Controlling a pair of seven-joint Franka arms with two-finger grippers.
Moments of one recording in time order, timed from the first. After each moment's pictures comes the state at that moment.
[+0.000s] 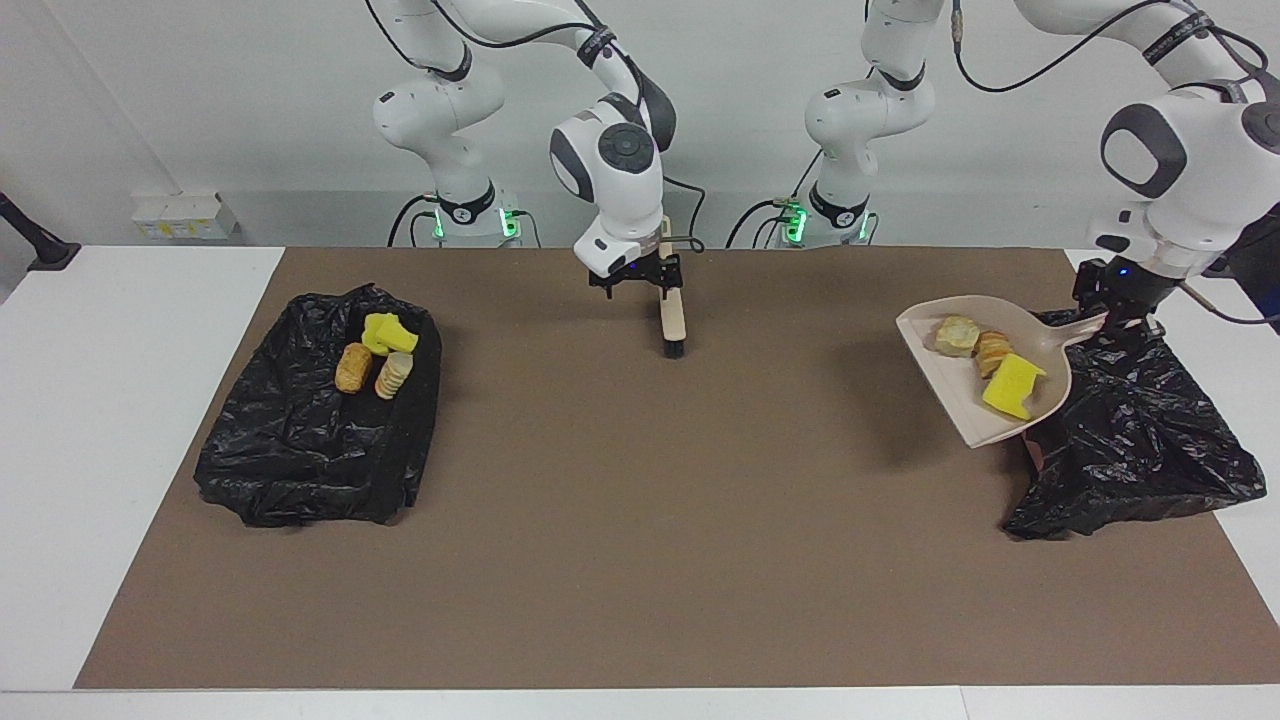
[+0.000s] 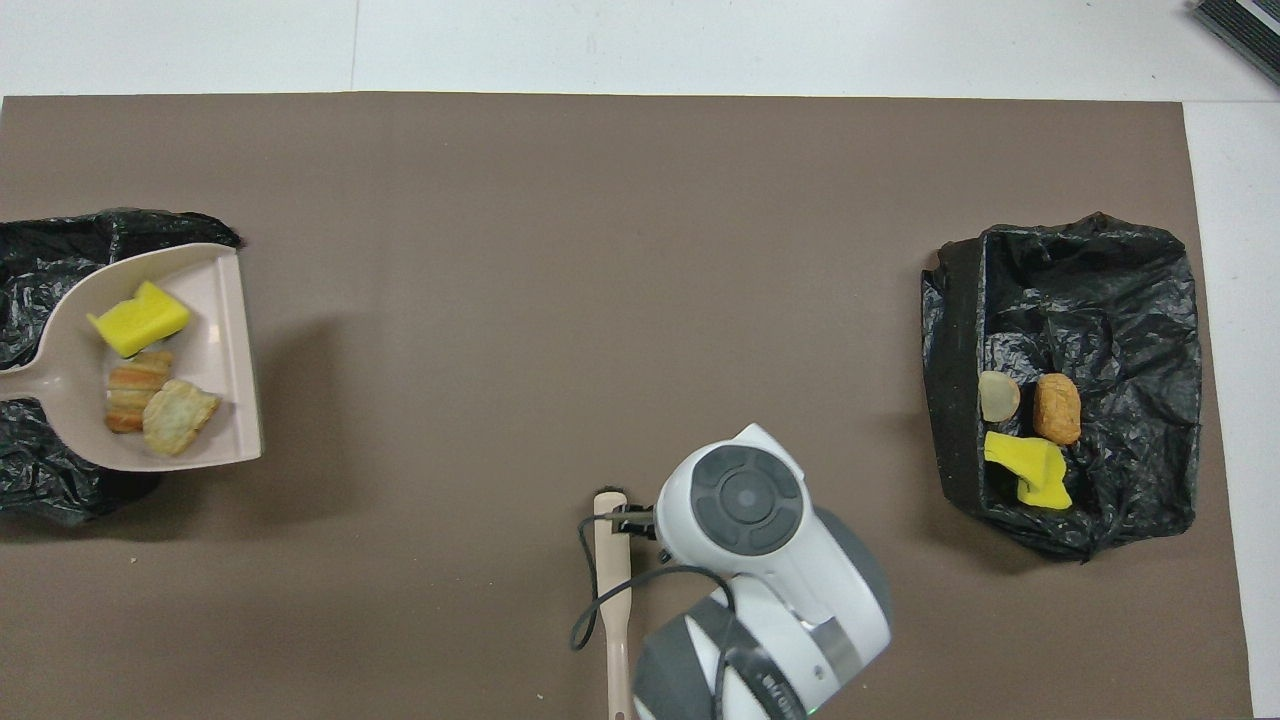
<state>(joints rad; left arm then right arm) 0.29 0.01 0.03 -1.90 0.12 1.92 1.69 0.59 0.04 0.04 -2.13 0.11 2.11 0.66</state>
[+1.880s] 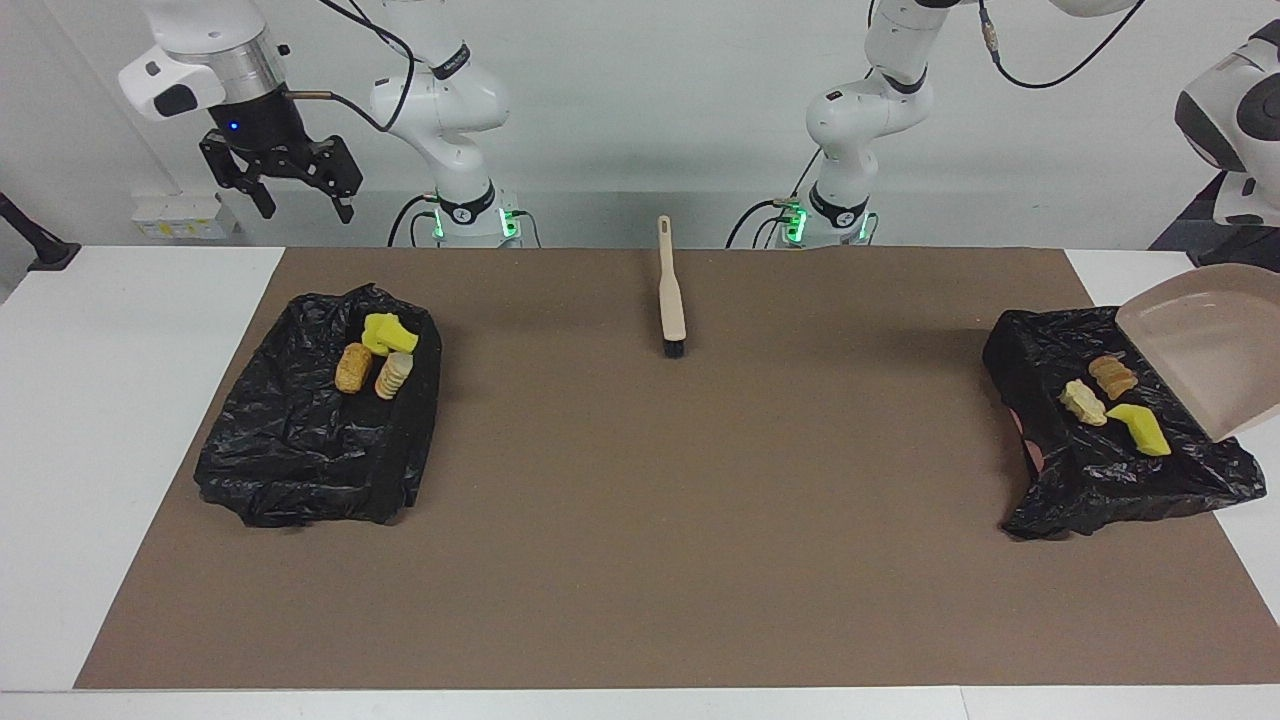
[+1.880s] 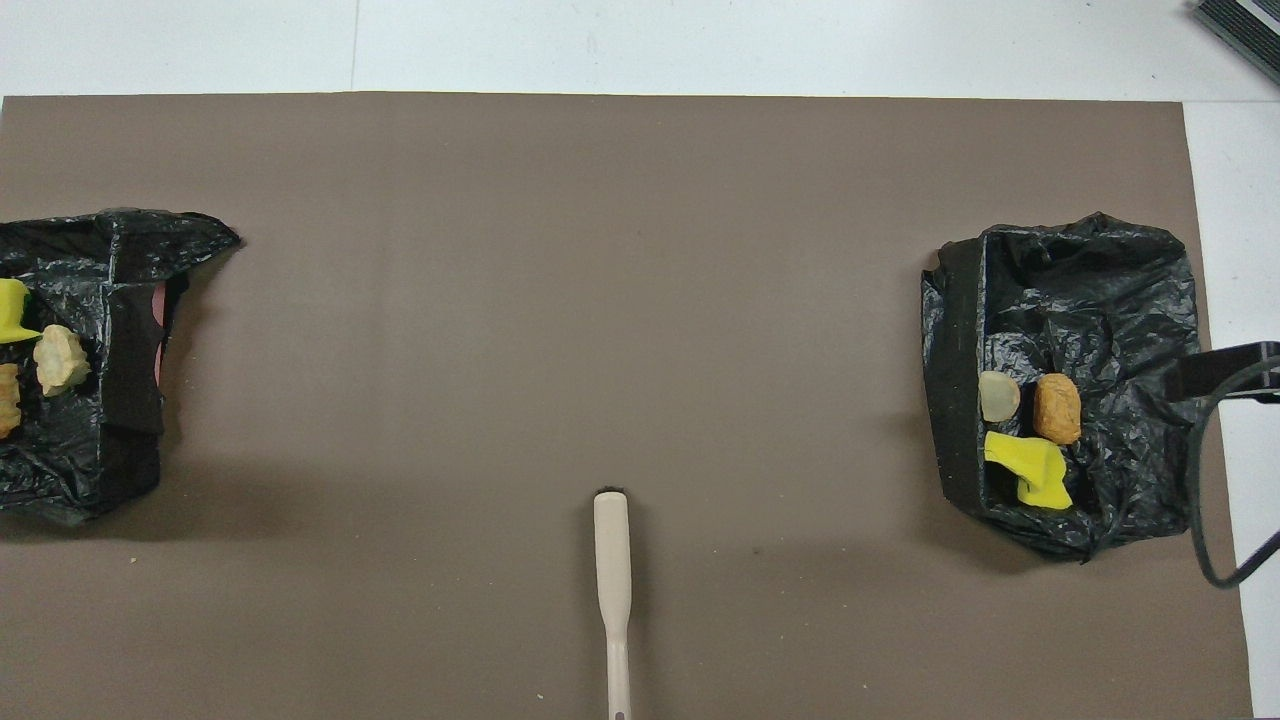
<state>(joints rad) 0.28 0.09 0.00 -1.65 0.88 1.94 1.53 0.10 -0.13 -0.12 -1.61 -0.03 1.46 0.00</state>
